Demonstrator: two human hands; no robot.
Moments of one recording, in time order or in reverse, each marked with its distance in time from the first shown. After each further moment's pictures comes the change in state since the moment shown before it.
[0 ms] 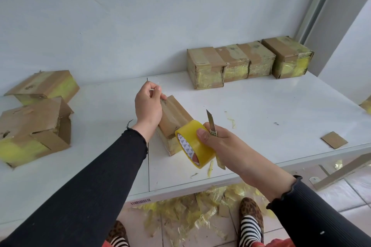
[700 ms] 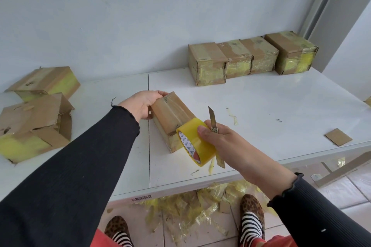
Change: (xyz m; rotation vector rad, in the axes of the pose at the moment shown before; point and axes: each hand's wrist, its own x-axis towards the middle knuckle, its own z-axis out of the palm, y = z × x) left_hand 0.037 0.006 -0.011 0.019 -0.448 -0.756; right_hand 0.002 0.001 0.005 -0.002 0.019 0.067
